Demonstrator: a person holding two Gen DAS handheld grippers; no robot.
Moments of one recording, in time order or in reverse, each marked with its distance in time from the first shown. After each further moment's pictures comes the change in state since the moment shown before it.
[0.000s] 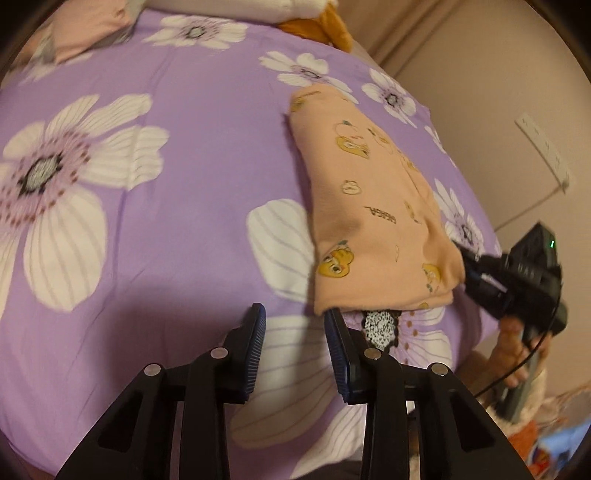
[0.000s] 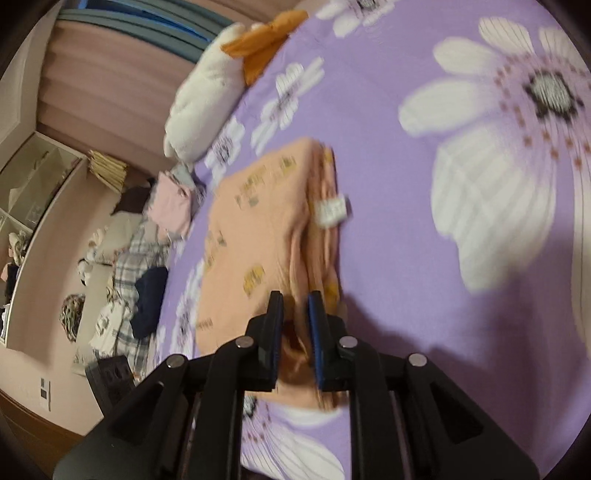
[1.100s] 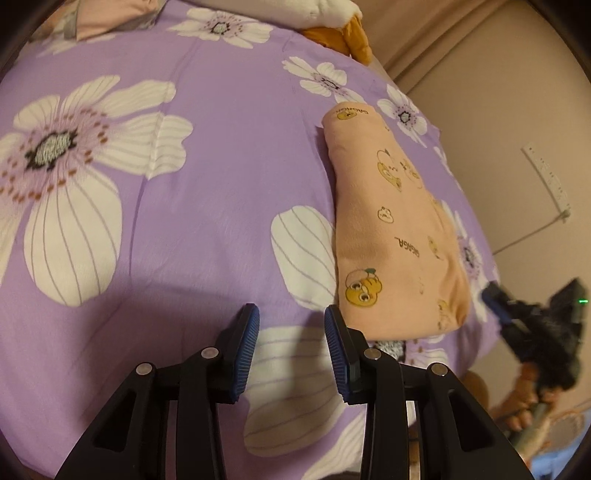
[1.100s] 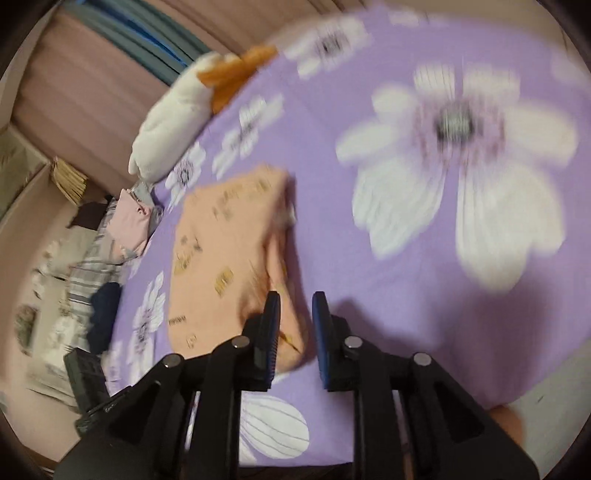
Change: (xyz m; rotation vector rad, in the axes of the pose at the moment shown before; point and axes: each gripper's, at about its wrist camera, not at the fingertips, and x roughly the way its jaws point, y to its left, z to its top) left arm 0.002 0.009 0.004 -0.066 -0.039 0.007; right arm -0.052 0.029 -0.030 -0.063 -0.187 -0.237
